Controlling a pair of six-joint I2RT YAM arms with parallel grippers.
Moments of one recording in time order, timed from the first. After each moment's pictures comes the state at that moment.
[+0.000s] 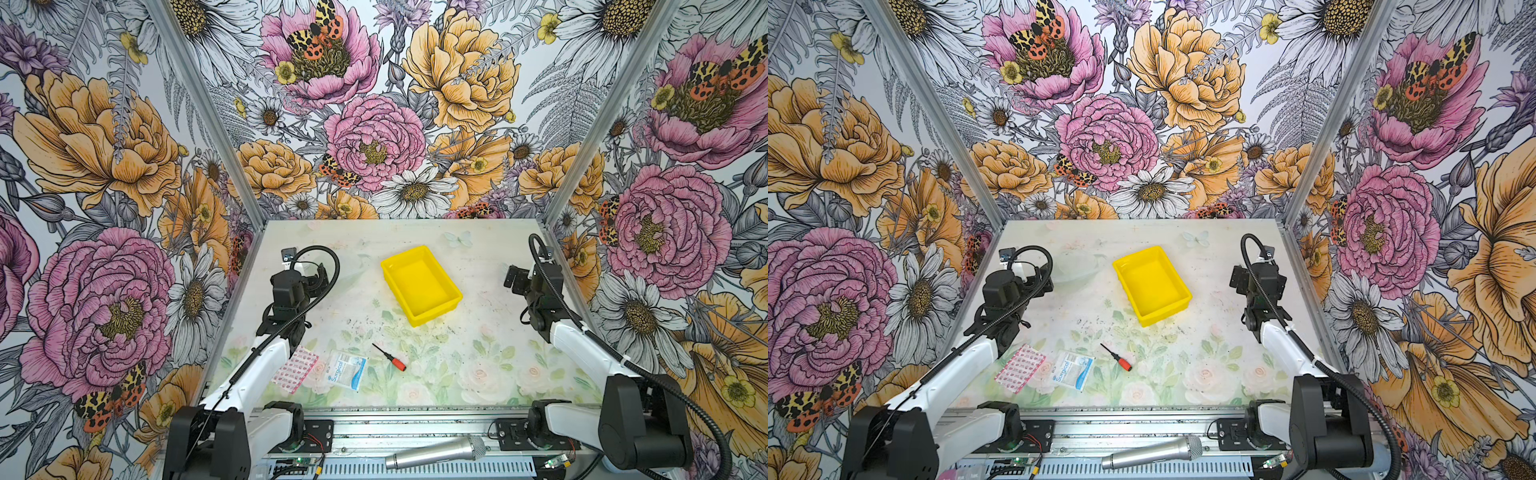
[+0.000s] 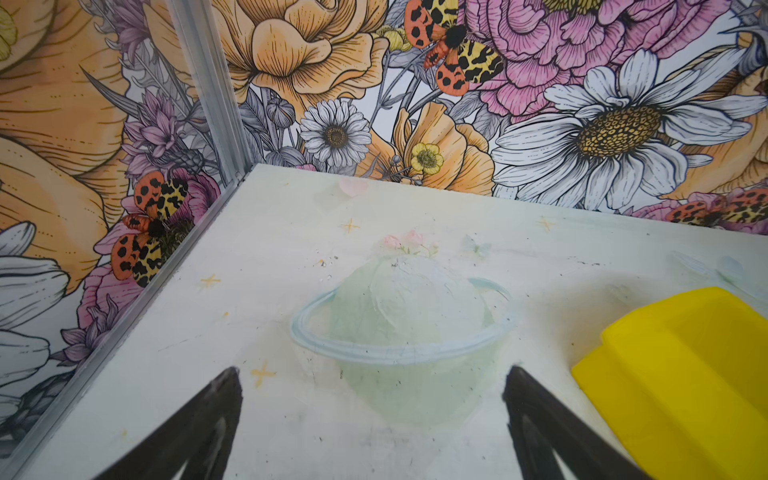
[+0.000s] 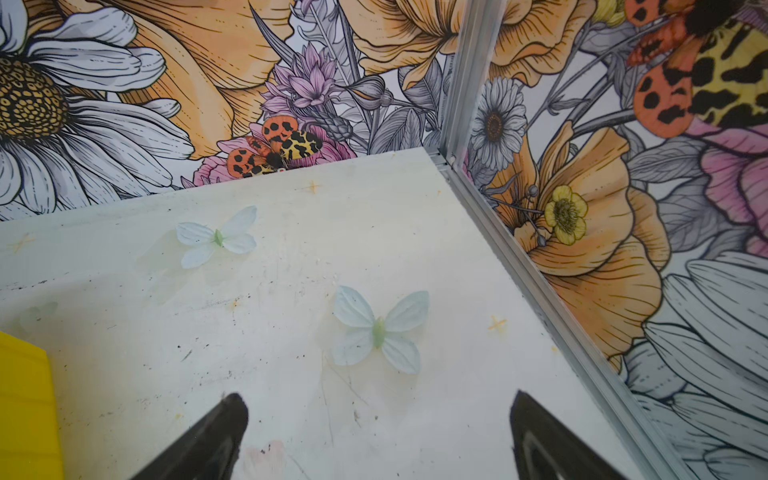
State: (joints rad) left arm -0.14 1.06 0.61 0.11 -0.23 -0.18; right arm 0.01 1.21 0.66 0.06 0.26 0.16
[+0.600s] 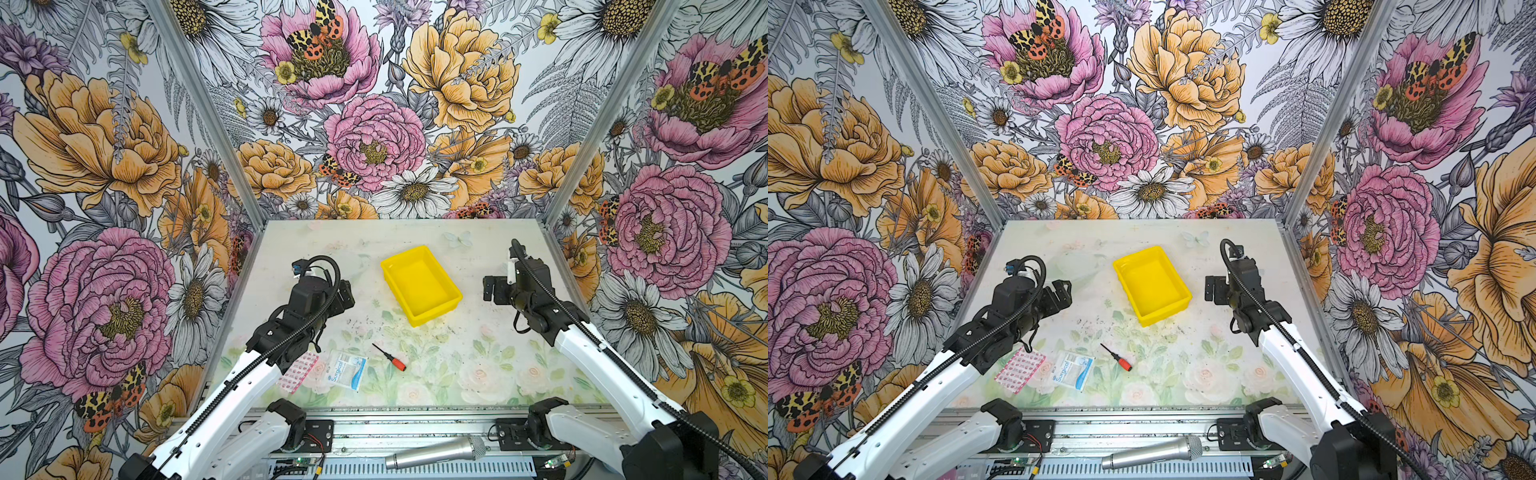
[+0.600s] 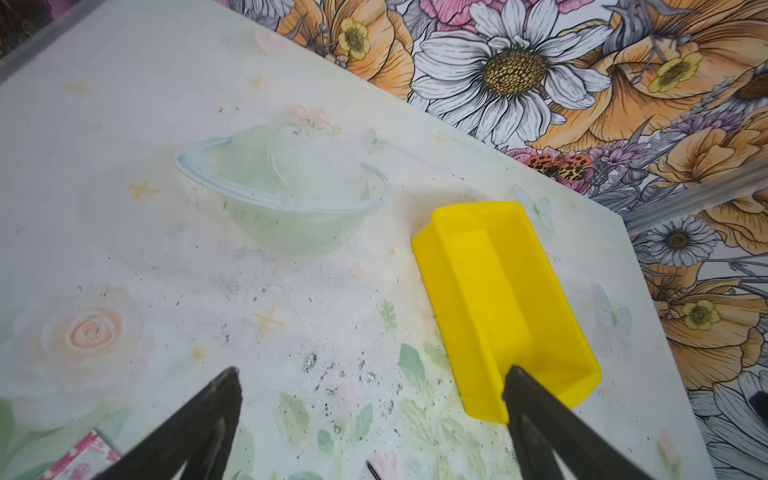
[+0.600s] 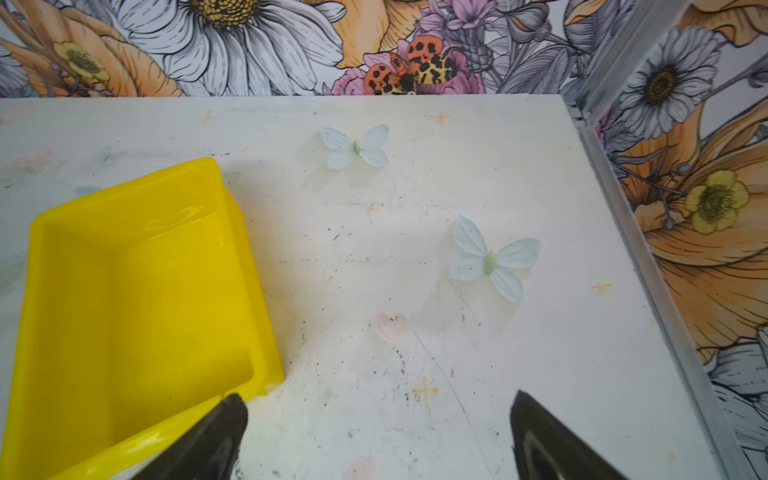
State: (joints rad) left arm -0.50 0.90 0.81 -0.55 -0.28 -0.75; right arm 0.29 1.04 0.83 -0.44 0.14 0.14
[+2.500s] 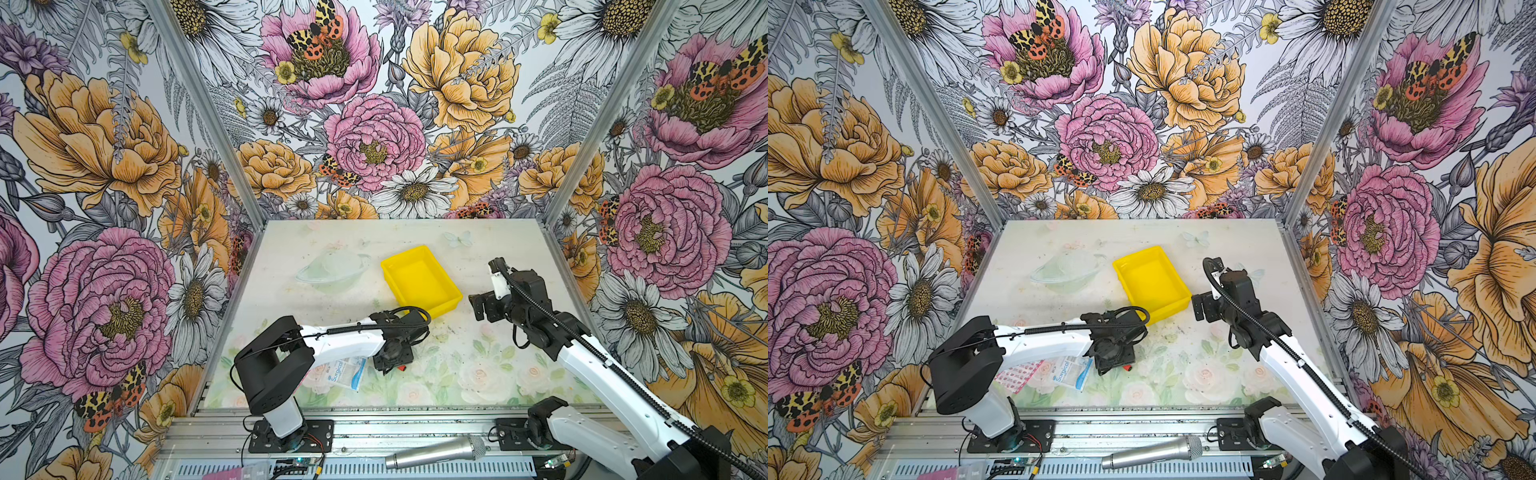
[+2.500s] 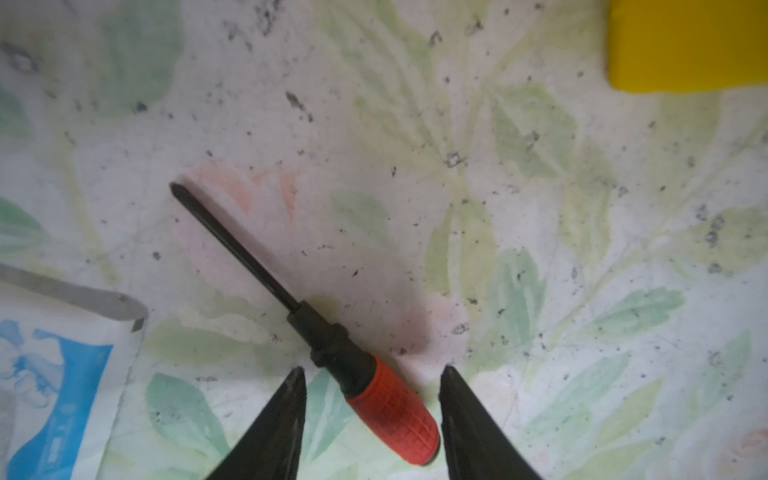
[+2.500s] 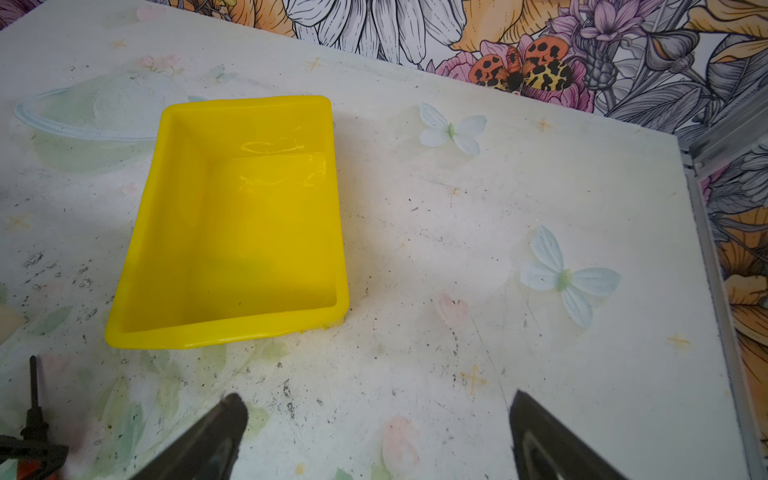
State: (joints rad) left arm -1.00 1.67 0.99 -0.70 -0.10 -1.20; right arm 0.38 0.98 0.77 -0.47 0.07 0.01
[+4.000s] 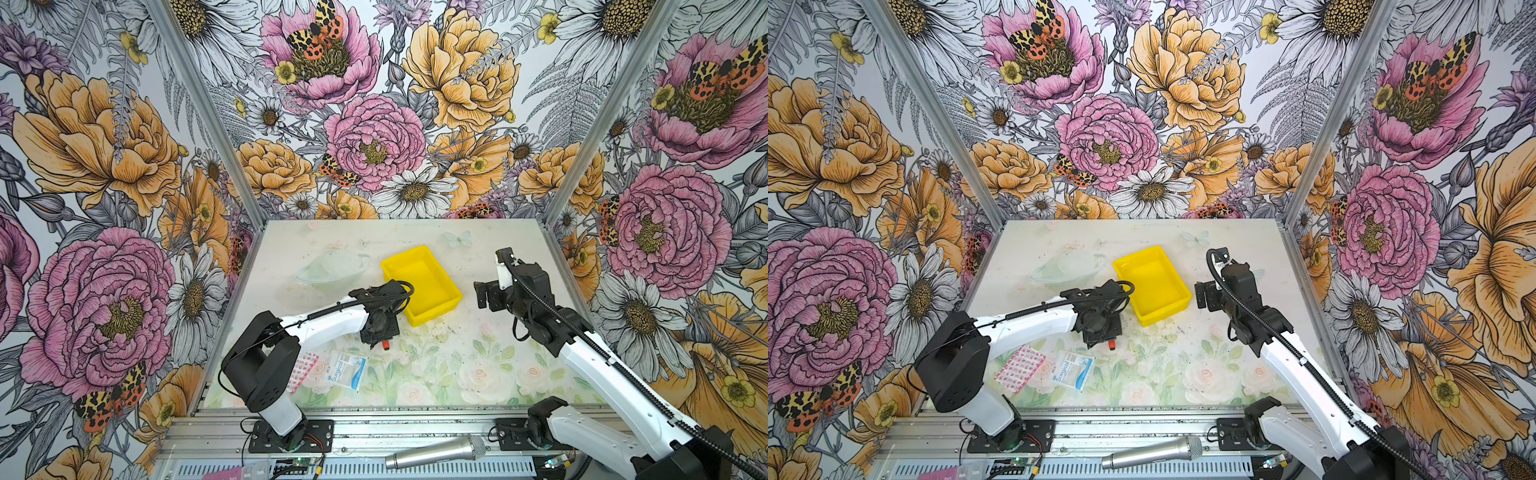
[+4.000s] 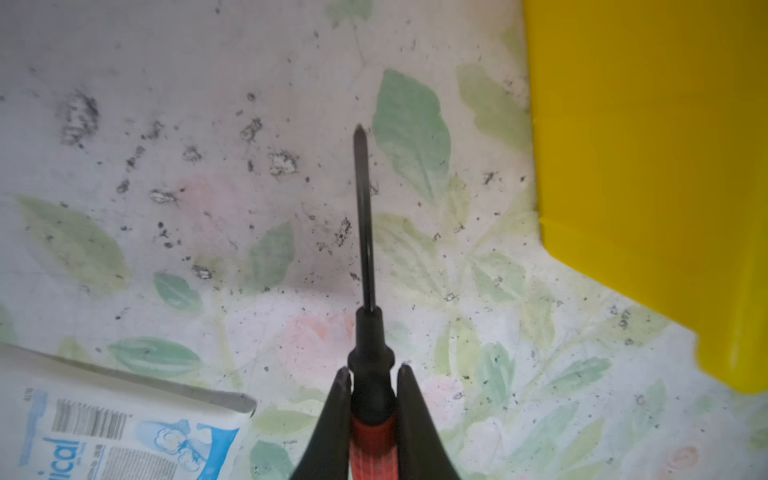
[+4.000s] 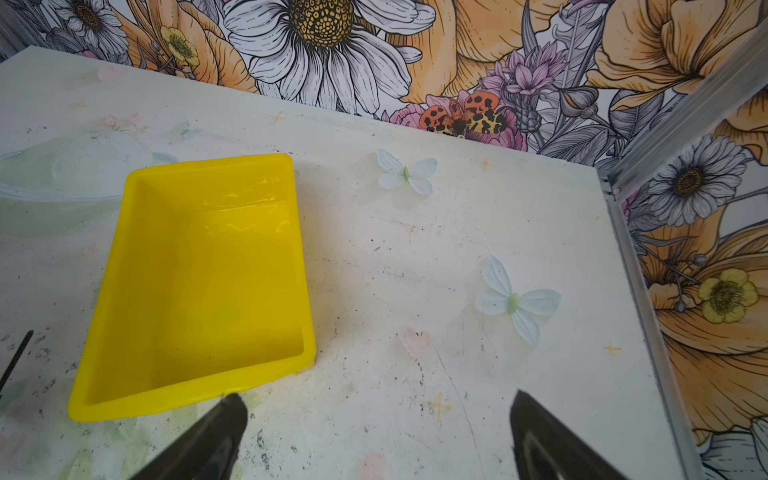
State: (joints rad) left arm -0.76 1.61 1.07 -0.75 -0.07 -0.94; right arm 0.38 0.99 0.84 -0.43 0.18 0.03
